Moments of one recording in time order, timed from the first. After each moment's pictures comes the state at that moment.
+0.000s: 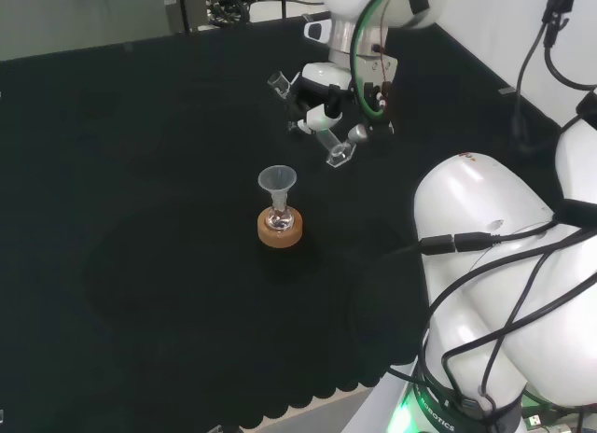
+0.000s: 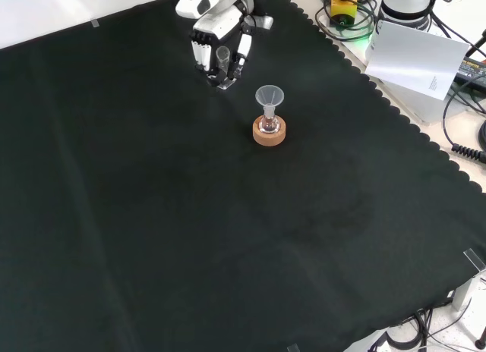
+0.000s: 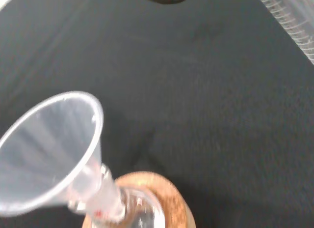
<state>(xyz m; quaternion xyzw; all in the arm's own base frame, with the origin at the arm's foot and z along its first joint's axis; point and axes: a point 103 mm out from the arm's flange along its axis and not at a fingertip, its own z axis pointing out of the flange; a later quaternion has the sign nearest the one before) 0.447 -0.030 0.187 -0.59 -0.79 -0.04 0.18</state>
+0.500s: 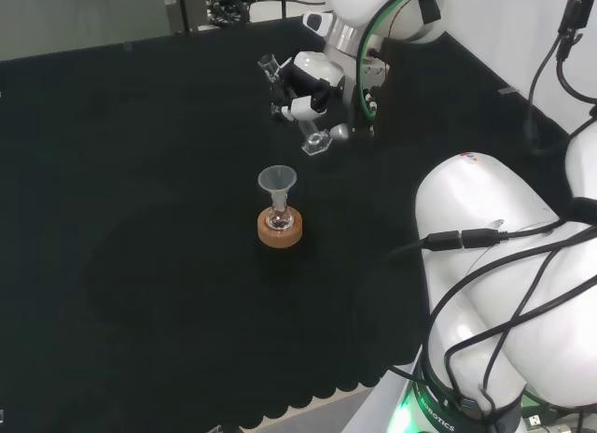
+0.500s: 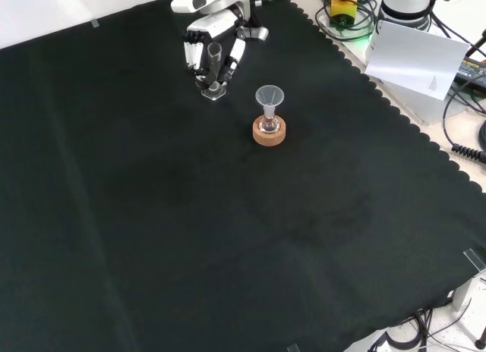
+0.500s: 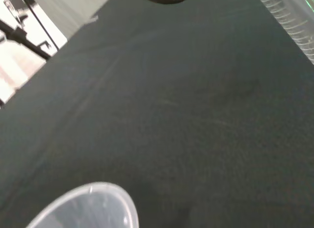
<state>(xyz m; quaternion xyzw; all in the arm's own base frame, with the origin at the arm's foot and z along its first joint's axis) 0.472 -0.010 0.188 -0.58 -0.78 -0.14 0.16</state>
